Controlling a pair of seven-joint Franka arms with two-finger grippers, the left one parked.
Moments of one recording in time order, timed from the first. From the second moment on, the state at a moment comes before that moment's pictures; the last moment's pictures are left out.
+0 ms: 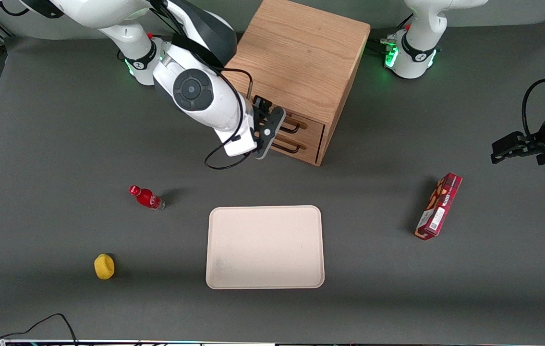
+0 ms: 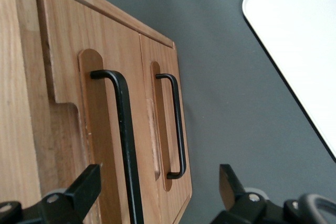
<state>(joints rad) 0.09 0.49 0.76 -1.53 0.03 1.87 -0.24</state>
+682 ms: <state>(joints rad) 0.10 0.53 0.76 -1.60 -0.04 1.97 -0.25</state>
